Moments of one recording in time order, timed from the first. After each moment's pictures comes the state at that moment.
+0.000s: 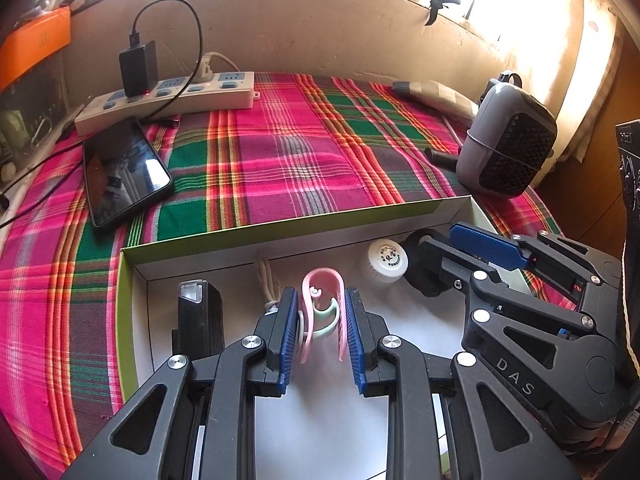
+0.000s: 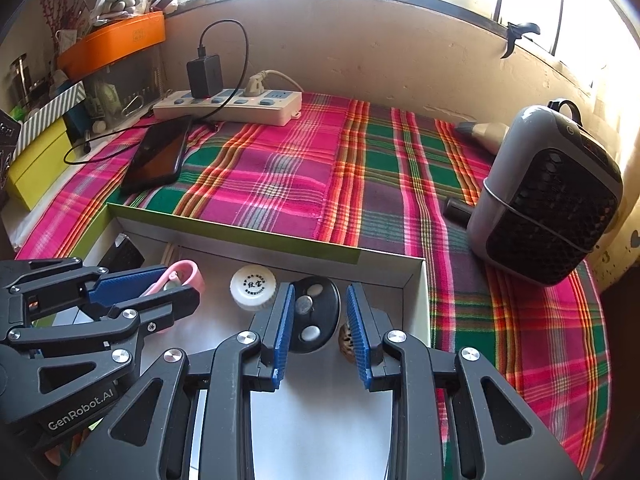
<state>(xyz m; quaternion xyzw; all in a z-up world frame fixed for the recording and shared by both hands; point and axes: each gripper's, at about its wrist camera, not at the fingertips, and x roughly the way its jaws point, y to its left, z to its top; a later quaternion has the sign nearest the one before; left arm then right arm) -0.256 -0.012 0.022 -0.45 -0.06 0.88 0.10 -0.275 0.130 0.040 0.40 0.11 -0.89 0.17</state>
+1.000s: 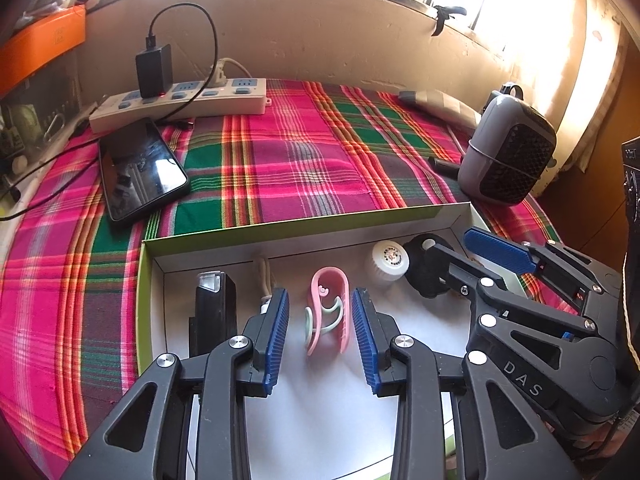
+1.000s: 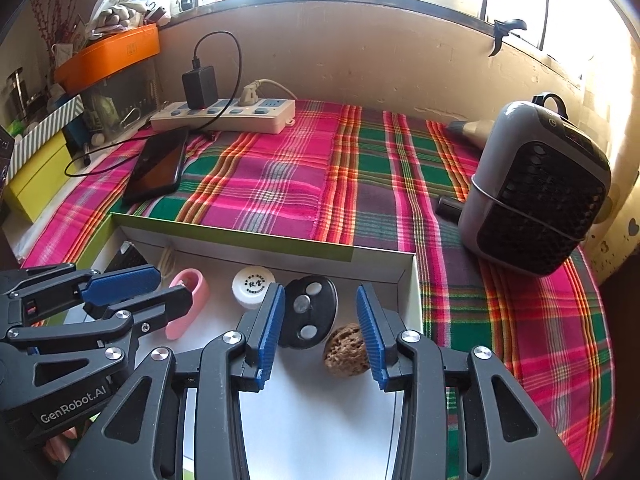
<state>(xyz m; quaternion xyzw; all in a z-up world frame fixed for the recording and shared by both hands) -0.245 -0.017 0.029 -0.44 -0.07 0.89 0.09 -0.268 0.135 0.044 0.40 0.09 -0.90 0.16</state>
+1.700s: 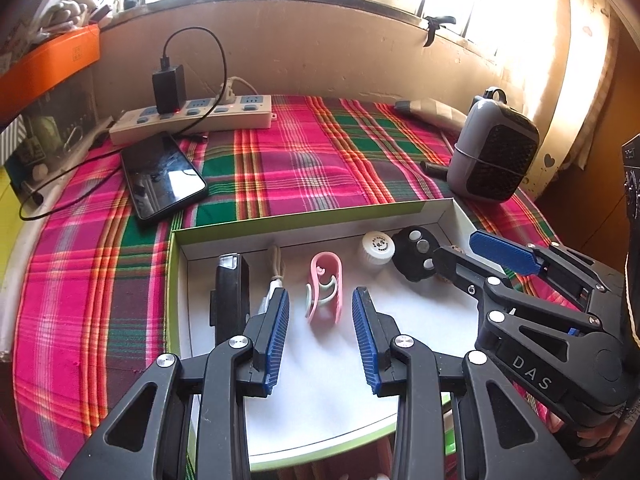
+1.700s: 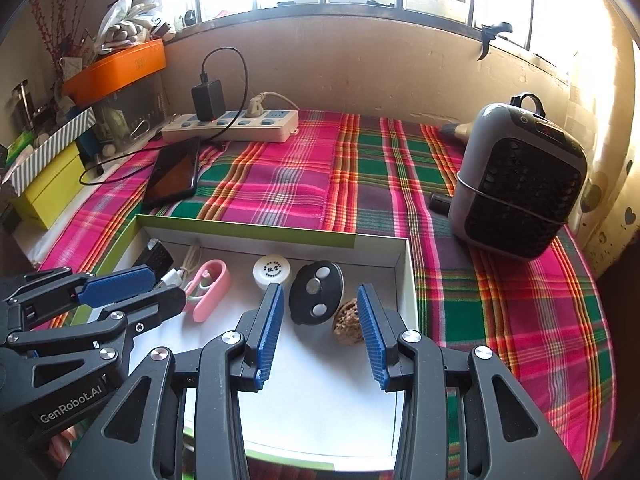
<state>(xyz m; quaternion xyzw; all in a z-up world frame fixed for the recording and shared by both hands) -0.214 -0.015 0.047 -0.42 -0.05 0.90 0.07 -0.241 0.142 0.058 0.39 0.07 -0.91 0.16</state>
